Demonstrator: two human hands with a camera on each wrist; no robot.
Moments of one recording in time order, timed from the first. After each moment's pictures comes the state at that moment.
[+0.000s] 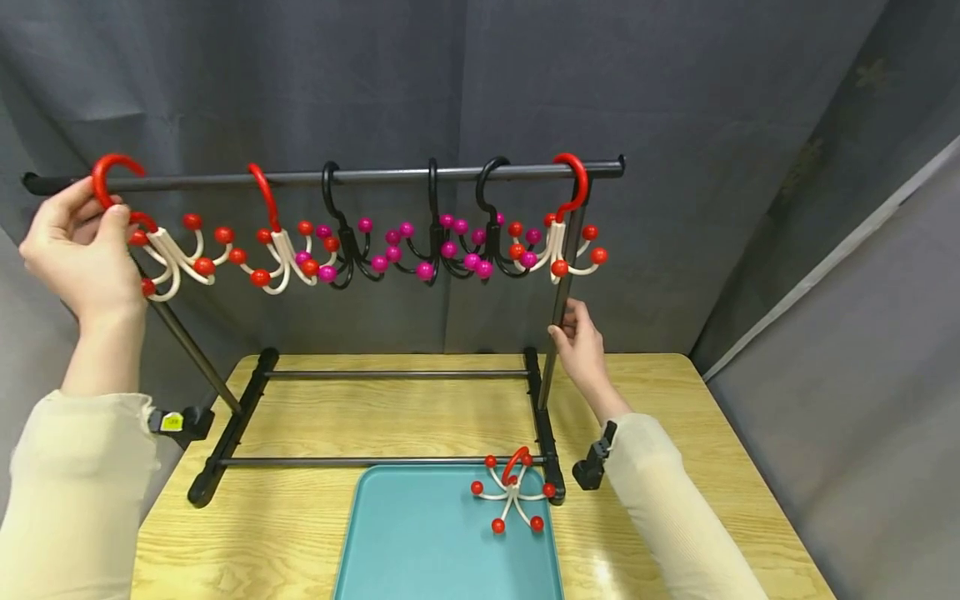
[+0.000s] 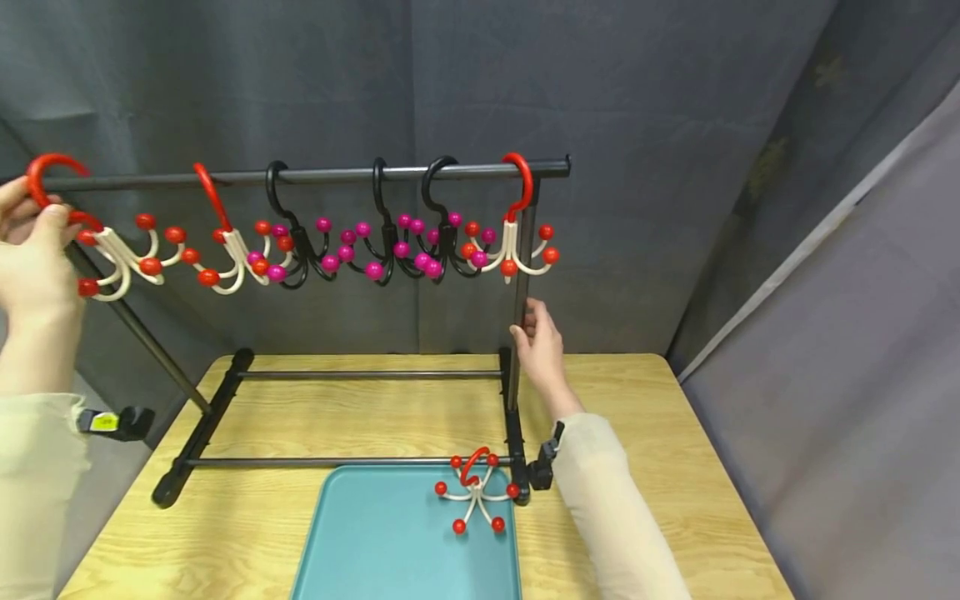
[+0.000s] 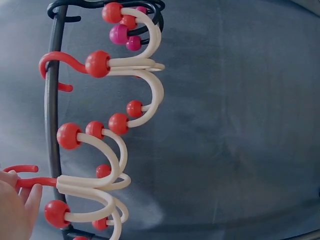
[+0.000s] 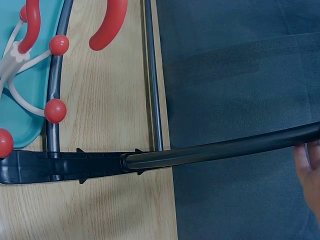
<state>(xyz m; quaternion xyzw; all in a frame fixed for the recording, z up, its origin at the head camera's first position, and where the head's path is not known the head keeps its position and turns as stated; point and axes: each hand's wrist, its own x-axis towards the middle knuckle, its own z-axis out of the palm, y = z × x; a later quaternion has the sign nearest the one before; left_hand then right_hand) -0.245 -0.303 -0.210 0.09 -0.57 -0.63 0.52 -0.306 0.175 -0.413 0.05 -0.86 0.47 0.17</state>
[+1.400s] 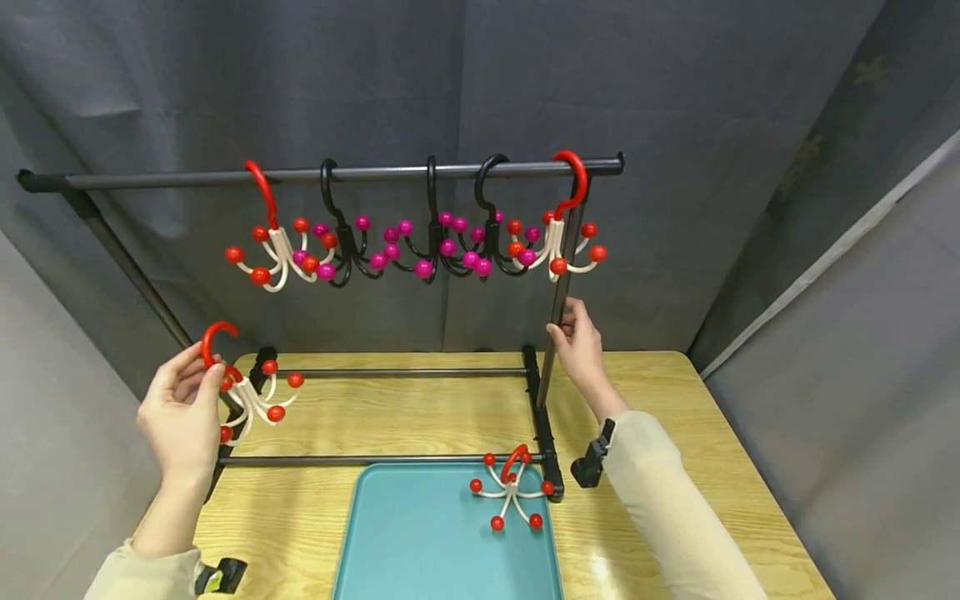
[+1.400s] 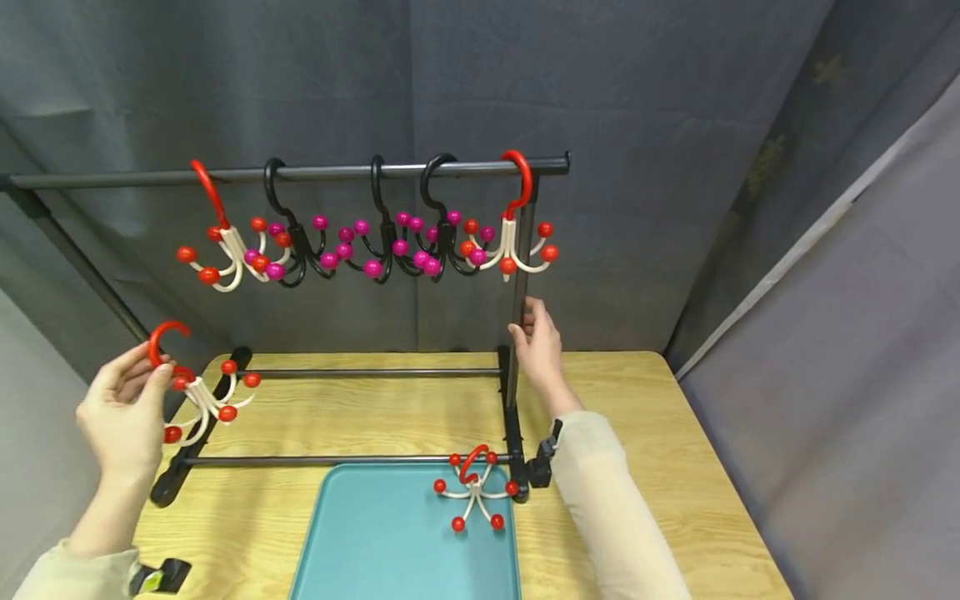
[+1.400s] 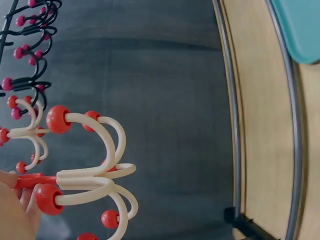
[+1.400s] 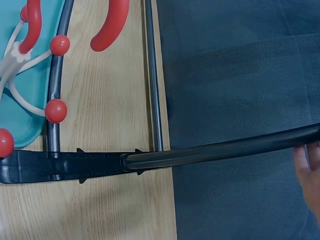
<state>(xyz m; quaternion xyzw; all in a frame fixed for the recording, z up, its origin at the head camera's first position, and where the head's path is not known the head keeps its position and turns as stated) -0.174 -0.271 -0.365 0.11 -0.73 -0.52 0.43 -0.306 0.174 -0.412 0.04 -0.87 0.46 0.16</state>
